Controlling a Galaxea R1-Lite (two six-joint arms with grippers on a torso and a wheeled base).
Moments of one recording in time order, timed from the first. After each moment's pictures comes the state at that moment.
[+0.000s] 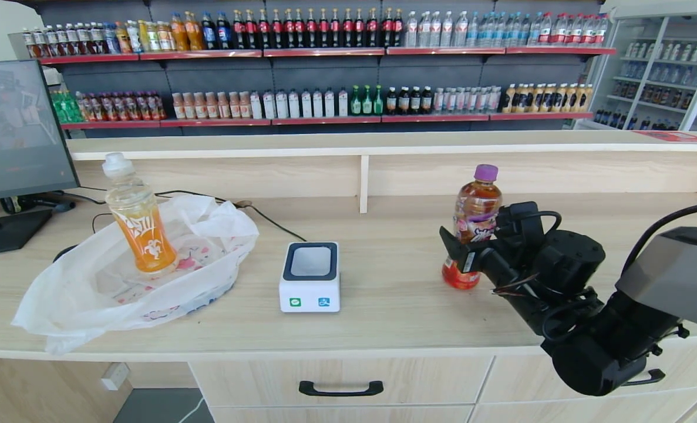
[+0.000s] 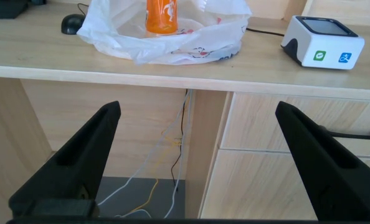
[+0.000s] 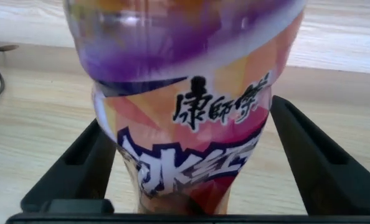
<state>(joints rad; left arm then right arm) 0.00 0.00 0.00 0.00 0.00 0.00 0.36 2.13 -0.66 -1.57 -0.17 -0.05</state>
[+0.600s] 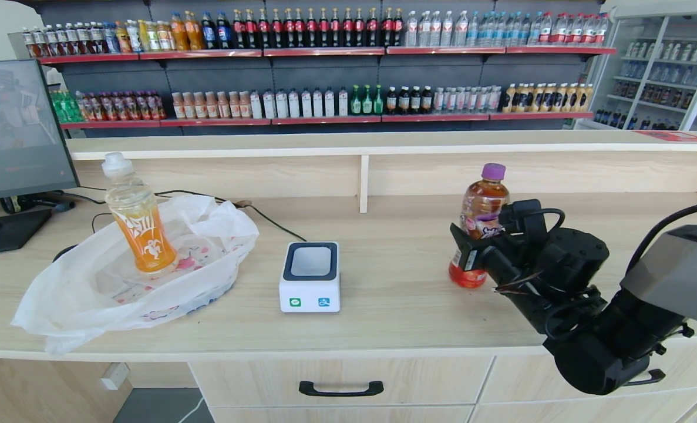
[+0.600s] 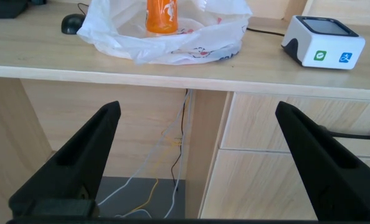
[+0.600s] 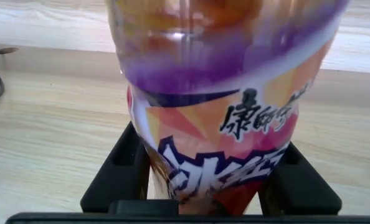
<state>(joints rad) 0.00 0.00 0.00 0.00 0.00 0.00 0.36 2.11 -0.66 -1.57 -0.17 -0.05</state>
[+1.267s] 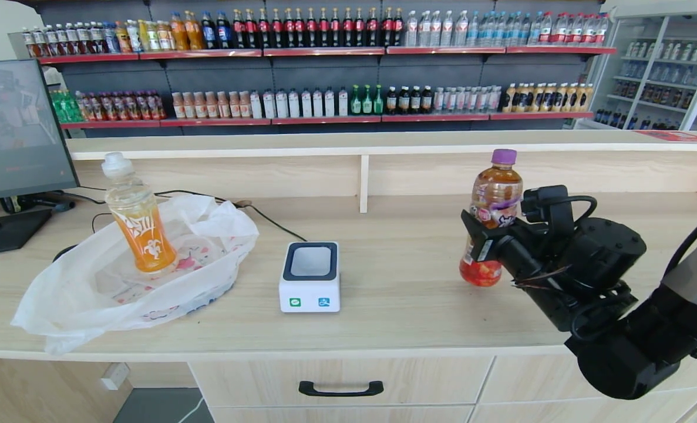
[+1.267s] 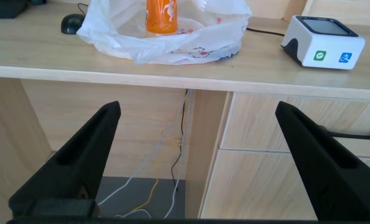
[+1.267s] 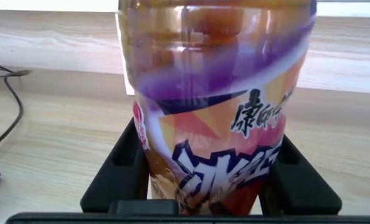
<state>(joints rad) 0.00 0.00 0.00 0.00 0.00 0.00 0.36 2.01 -0.61 -1.57 -0.16 -0.05</state>
